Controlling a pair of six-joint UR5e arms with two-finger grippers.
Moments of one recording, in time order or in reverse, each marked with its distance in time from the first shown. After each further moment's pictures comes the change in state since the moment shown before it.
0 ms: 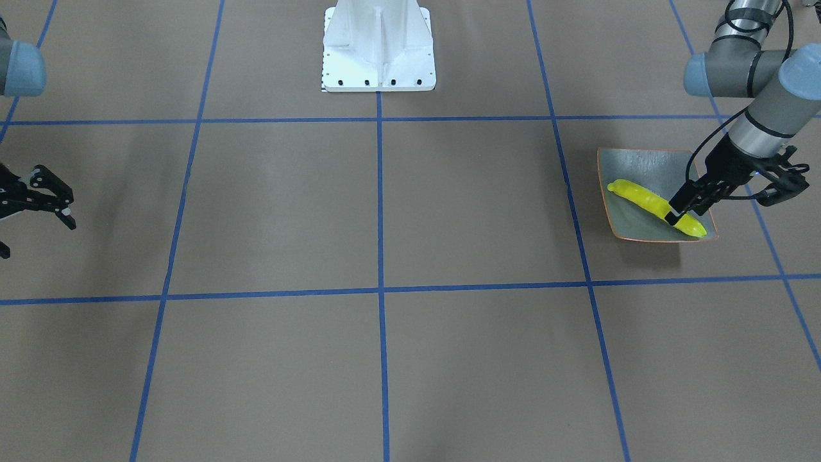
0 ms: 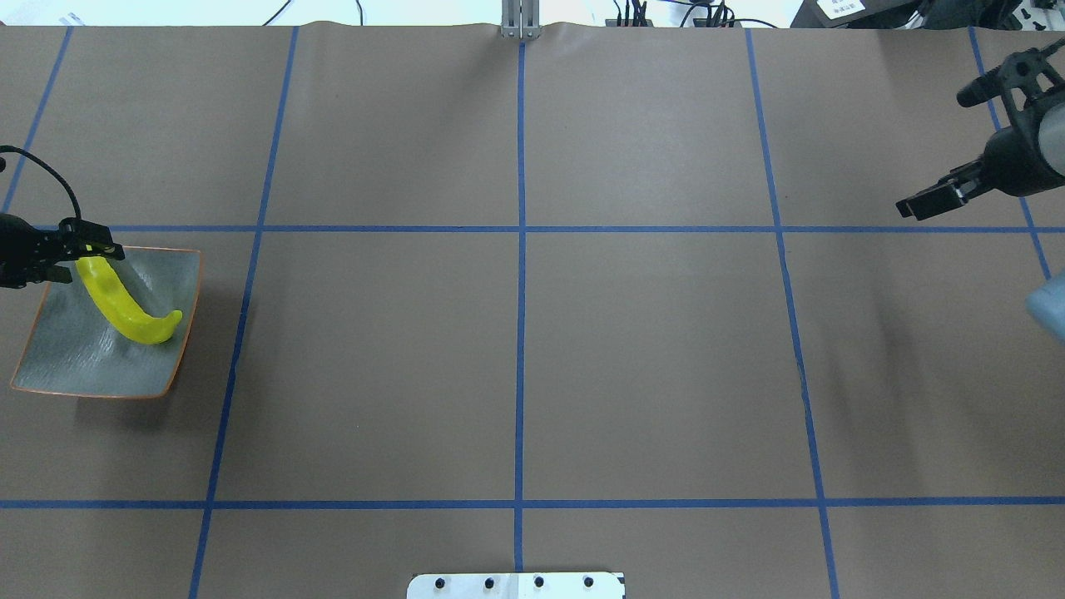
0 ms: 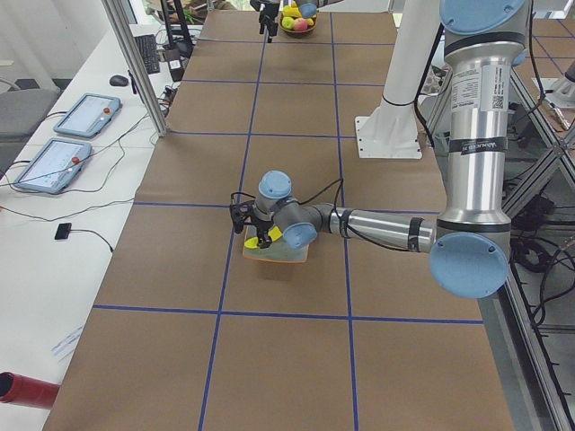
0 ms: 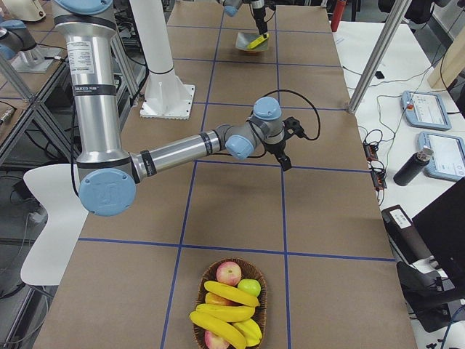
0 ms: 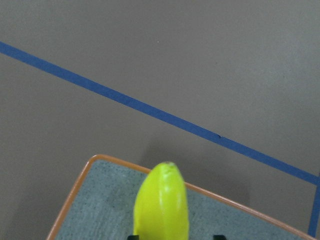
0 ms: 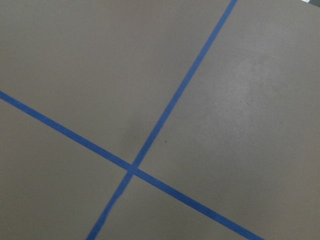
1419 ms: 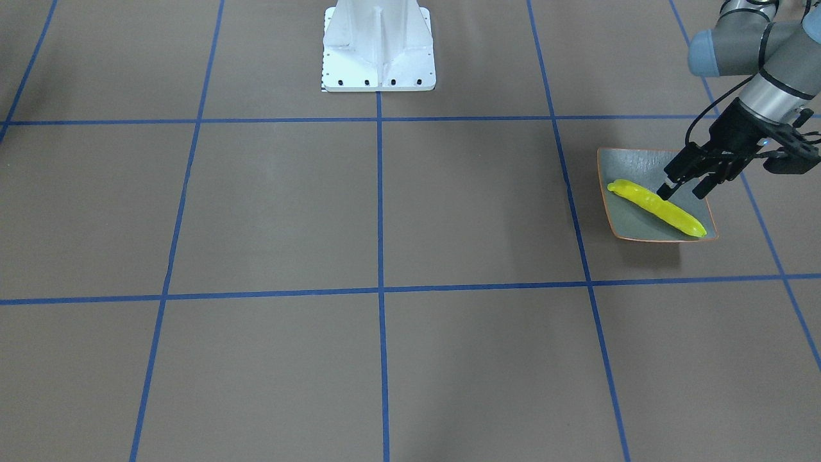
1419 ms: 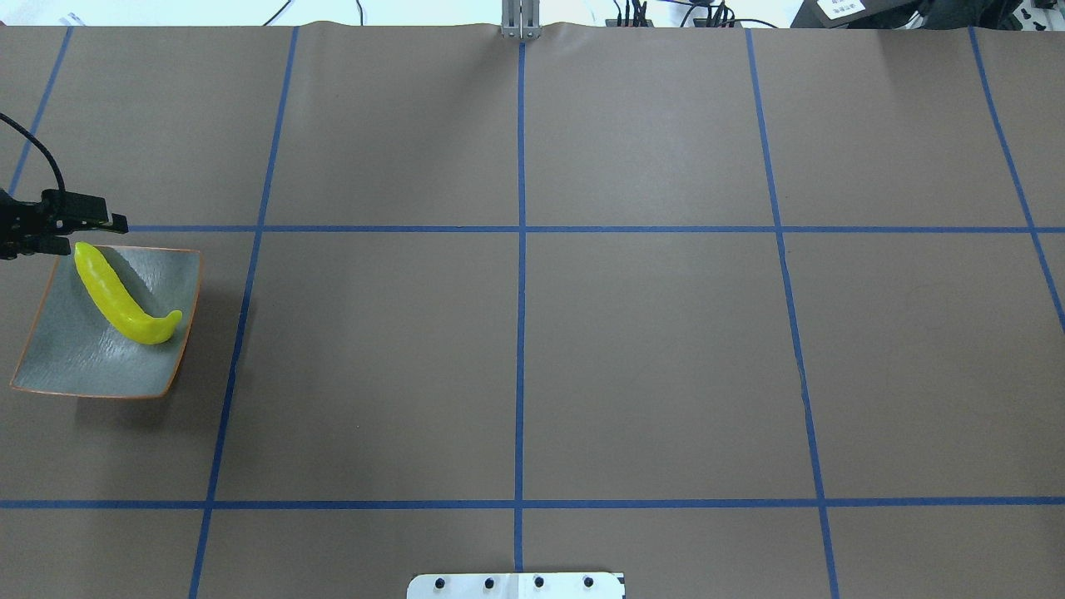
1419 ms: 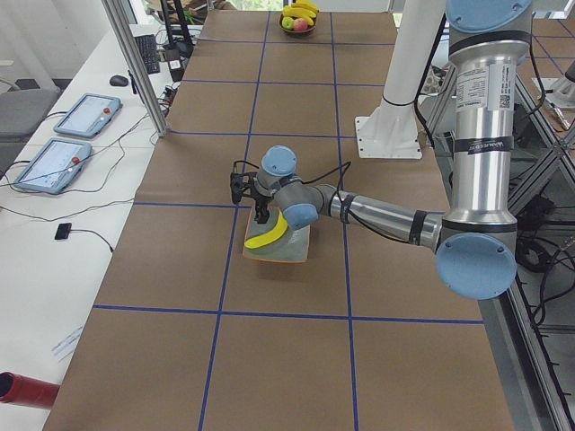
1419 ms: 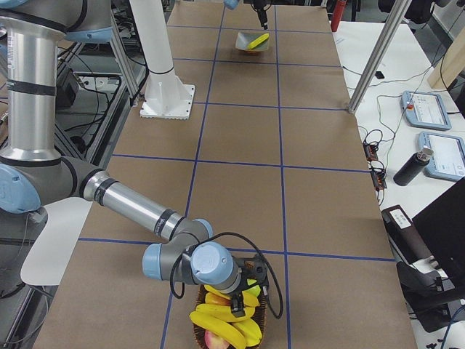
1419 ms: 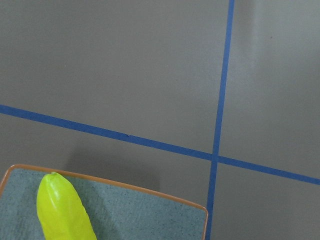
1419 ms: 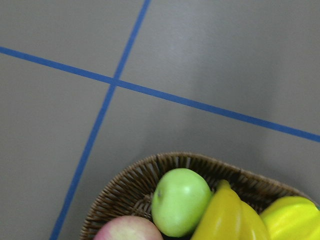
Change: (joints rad) left arm -0.048 0.011 -0.152 -0.007 -0.067 0.066; right arm 0.681 -0.197 -0.494 0.005 0.188 -0.570
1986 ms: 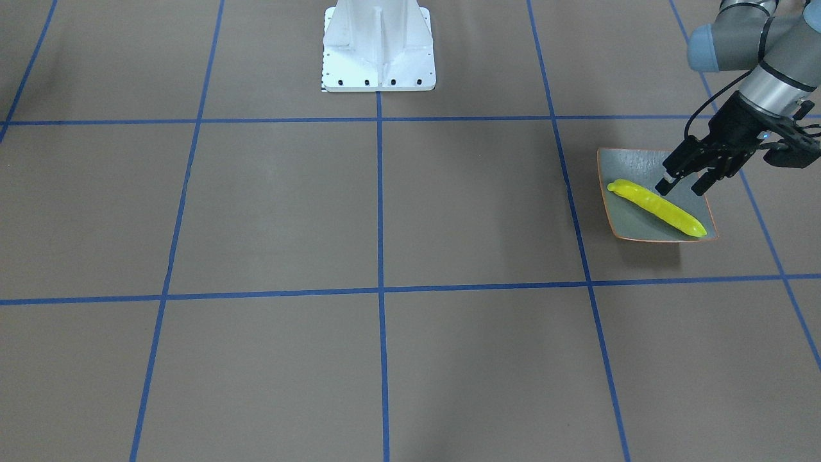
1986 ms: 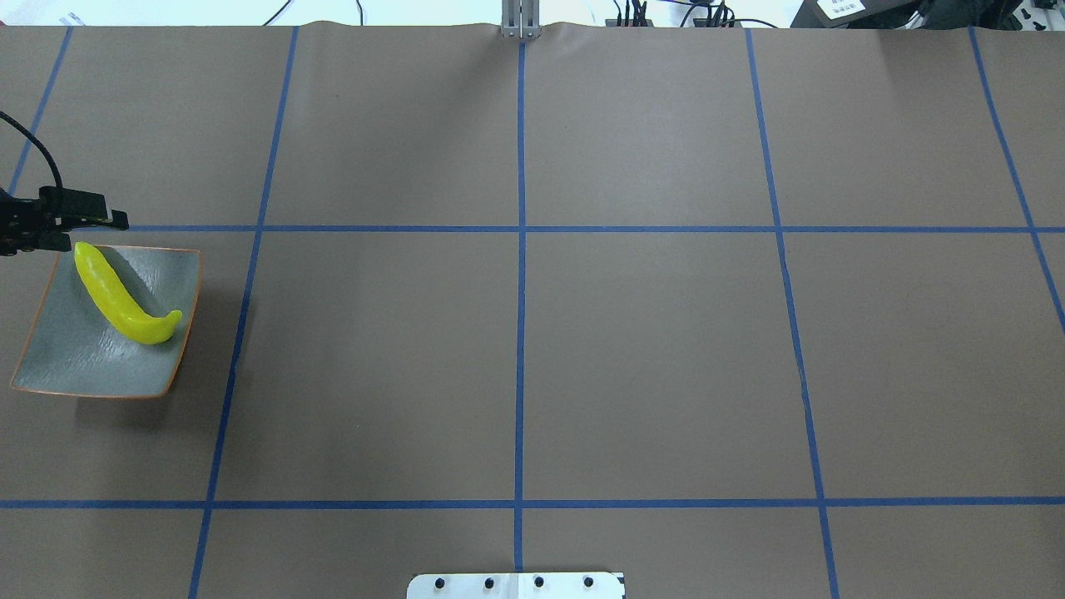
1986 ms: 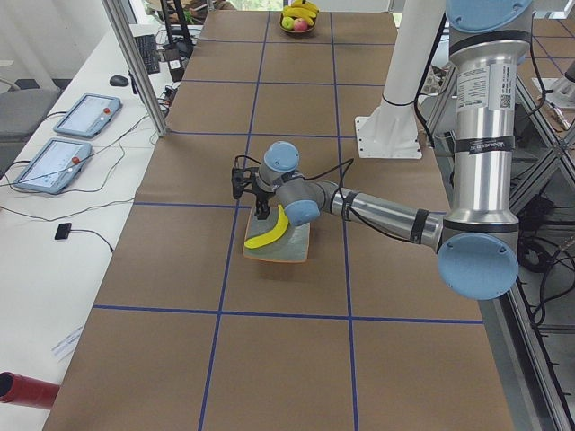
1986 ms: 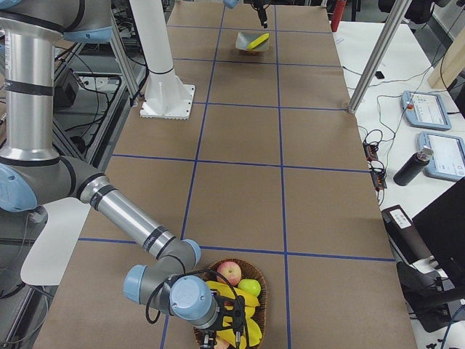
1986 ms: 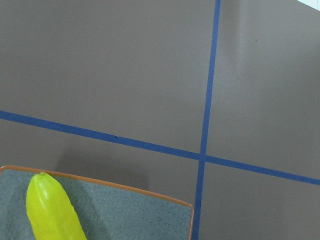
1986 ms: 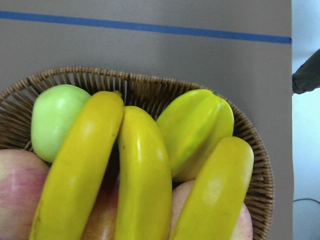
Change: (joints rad) left arm -0.001 0.004 -0.026 -0.002 0.004 0.002; right arm 0.041 -0.005 -0.117 0.006 -0.085 0.104
